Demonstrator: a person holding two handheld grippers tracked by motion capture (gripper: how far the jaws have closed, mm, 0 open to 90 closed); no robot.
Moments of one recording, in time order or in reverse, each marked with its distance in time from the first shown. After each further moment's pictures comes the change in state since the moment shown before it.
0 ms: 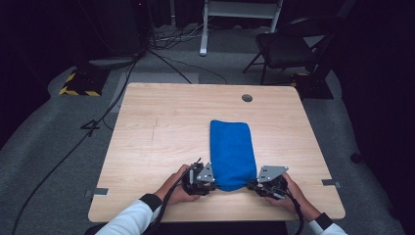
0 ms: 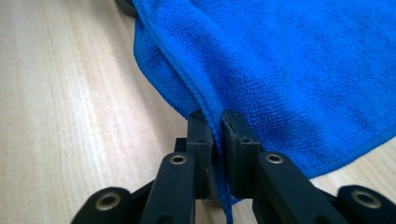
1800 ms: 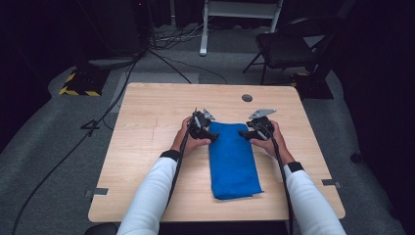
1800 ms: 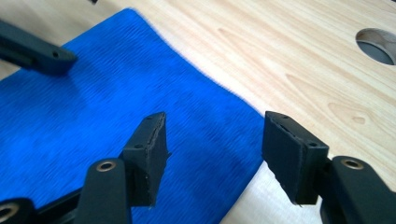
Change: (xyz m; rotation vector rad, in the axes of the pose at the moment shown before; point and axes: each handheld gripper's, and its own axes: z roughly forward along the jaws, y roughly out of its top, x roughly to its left) left arm 0.166 0.045 0.036 0.003 0.343 -0.367; right arm -0.163 0.067 0.055 -0.031 -0.264 0.288
